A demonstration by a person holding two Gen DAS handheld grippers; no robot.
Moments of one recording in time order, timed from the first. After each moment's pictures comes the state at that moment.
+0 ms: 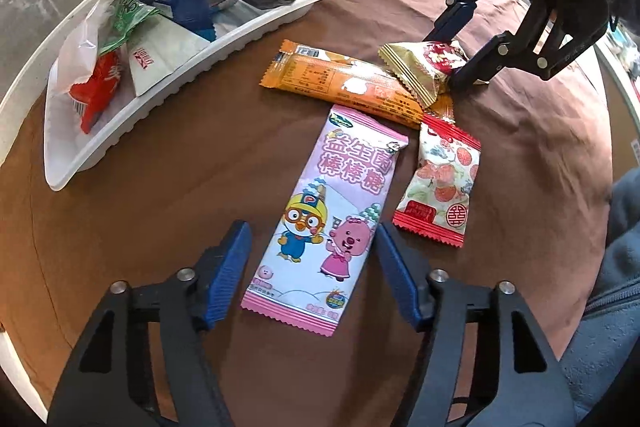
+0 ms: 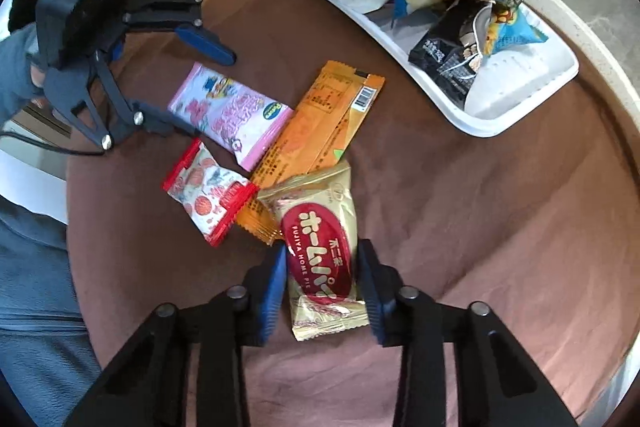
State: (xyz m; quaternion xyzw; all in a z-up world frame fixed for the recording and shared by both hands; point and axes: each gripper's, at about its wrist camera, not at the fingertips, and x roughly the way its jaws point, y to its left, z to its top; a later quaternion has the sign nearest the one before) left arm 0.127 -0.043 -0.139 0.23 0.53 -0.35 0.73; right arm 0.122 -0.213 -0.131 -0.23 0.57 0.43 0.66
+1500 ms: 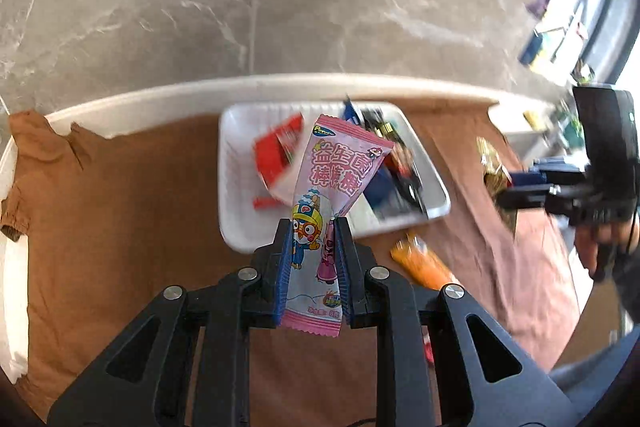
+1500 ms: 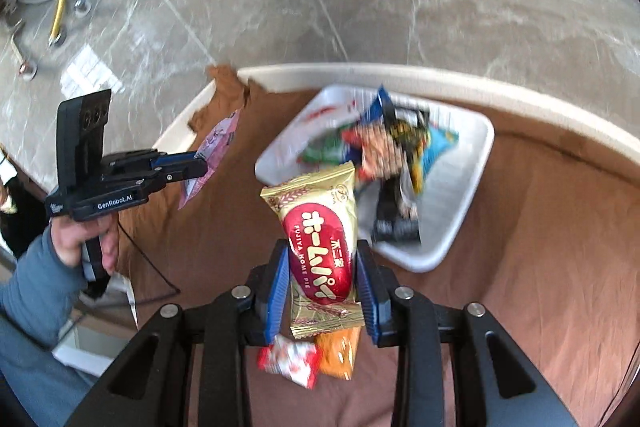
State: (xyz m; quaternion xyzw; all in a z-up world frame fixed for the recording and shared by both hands) left arm 0.198 0.054 -0.006 -0.01 0.45 -0.20 0.87; right arm 0.175 -0.227 -0.022 0.05 0.50 0.34 0.79
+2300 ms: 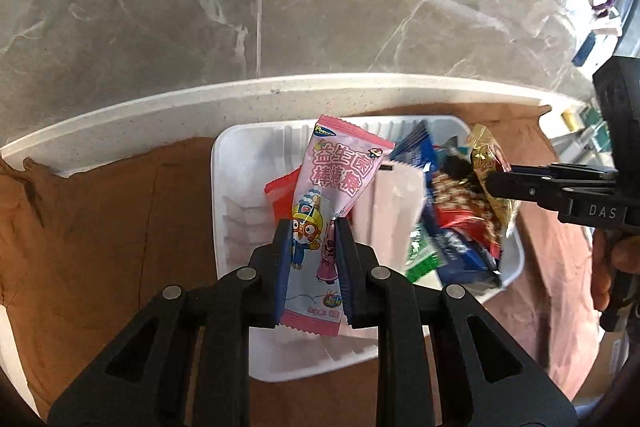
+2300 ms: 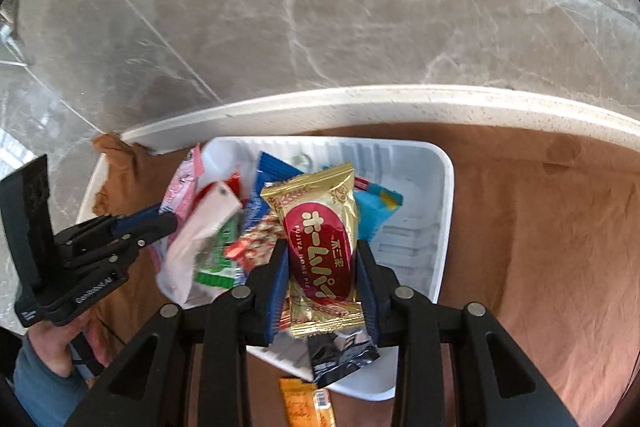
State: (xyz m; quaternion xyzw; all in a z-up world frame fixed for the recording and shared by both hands) left arm 0.333 0.021 -0.081 0.02 0.50 -0.19 0.84; right arm 0.288 -0.208 -0.085 0.09 0.56 0.17 0.80
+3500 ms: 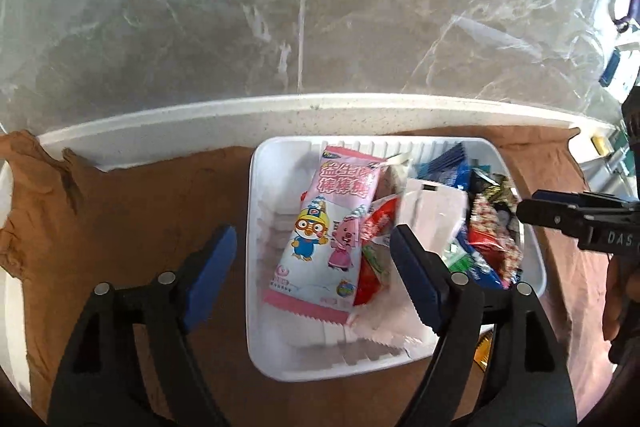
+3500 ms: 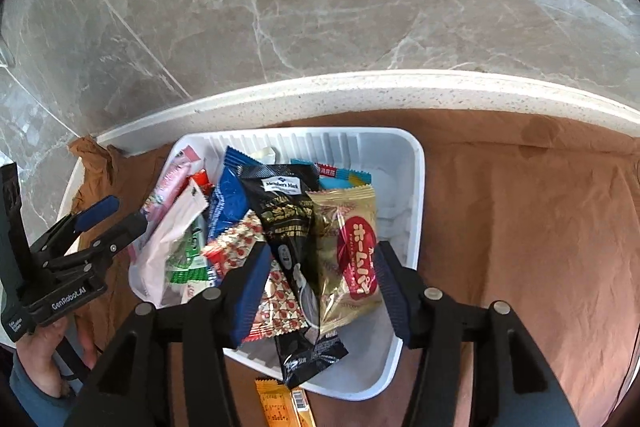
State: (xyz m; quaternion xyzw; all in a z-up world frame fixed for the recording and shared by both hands) left arm 0.307 0.021 -0.067 0.02 0.45 -0.12 0.88; right arm 0.274 -0.218 -0.082 0.10 0.55 0.14 0.82
